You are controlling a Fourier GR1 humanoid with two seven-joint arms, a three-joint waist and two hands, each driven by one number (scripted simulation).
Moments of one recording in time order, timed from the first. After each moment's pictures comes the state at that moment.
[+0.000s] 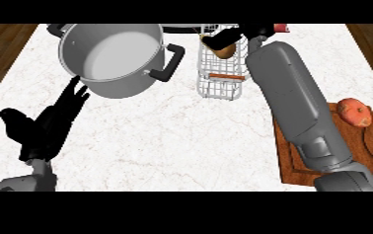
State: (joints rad) left arm -0.07 0.20 0.09 -1.60 0.10 -0.10 0.25; right arm -1.06 -0.11 -0.01 -0.83 0.67 -0.16 0.00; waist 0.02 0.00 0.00
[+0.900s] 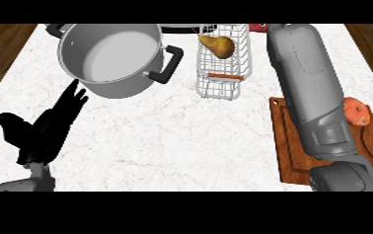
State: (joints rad) left arm -0.04 0.20 0.11 -1.60 0.10 -0.12 0.24; right arm -1.14 -0.09 -0.33 -0.78 0.33 -0.17 -0.03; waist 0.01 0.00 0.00
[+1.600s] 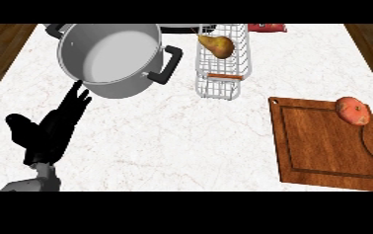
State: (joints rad) left arm -0.04 0.17 0.10 -1.60 0.07 -0.10 0.22; right arm -1.11 -0.44 -0.57 -0.74 0.12 -0.07 -0.03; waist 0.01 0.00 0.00
